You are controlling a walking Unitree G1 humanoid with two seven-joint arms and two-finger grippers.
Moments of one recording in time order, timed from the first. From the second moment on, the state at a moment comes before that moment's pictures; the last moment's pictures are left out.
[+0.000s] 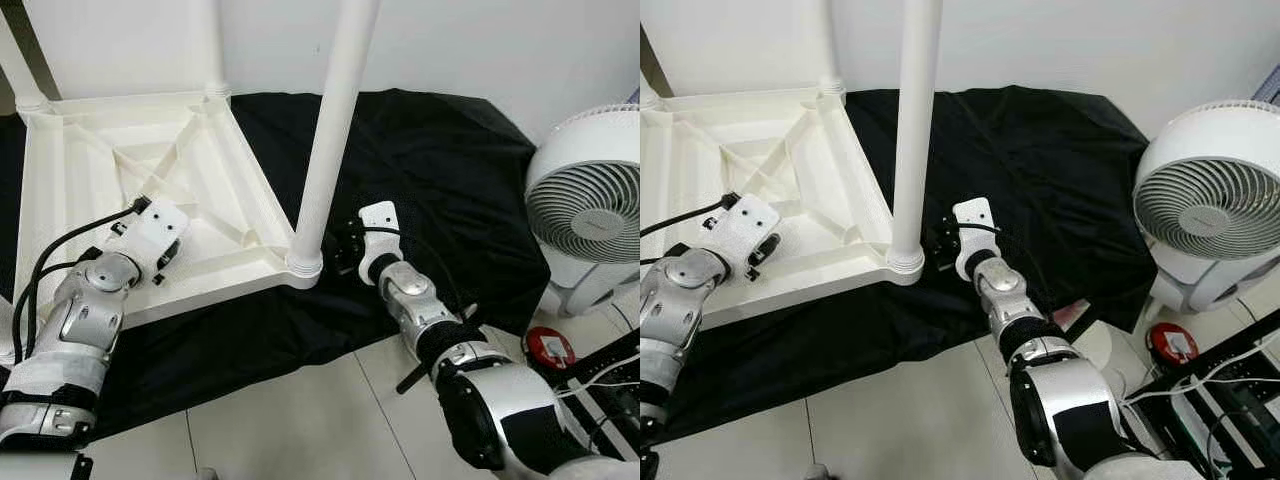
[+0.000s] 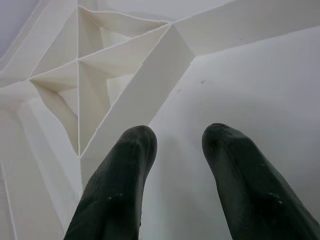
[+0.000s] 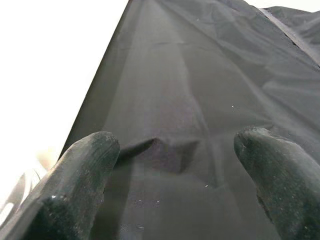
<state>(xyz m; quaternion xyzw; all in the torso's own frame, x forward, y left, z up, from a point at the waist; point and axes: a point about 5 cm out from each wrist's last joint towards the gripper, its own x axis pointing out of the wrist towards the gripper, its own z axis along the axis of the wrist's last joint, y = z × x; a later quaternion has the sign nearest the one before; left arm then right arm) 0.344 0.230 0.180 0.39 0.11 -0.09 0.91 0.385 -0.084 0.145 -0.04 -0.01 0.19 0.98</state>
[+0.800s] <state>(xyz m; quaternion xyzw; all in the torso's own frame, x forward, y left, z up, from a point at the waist) 0.317 0.262 0.183 0.47 0.15 -0.07 0.87 0.380 -0.052 0.145 -0.03 -0.01 0.24 0.97</state>
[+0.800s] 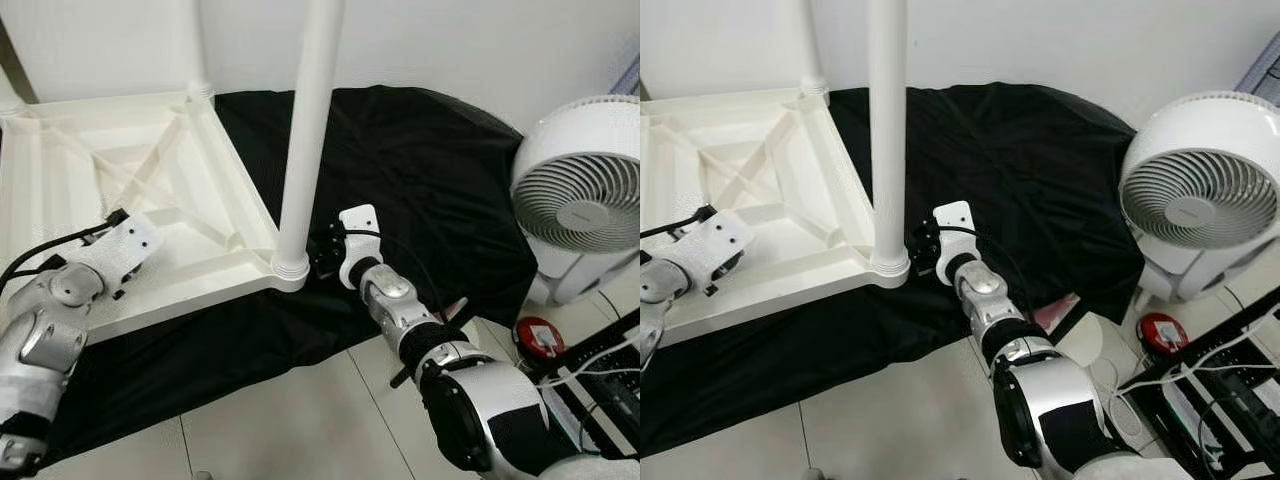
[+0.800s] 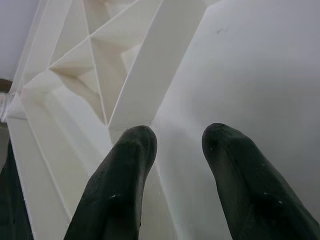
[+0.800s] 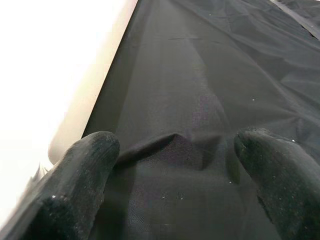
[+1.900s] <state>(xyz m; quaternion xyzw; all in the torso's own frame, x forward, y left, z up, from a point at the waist) 0.288 0.287 0.173 0.50 0.22 -0.05 0.84 0.377 -0.006 0.165 -0.03 -0.02 0.27 0.96</state>
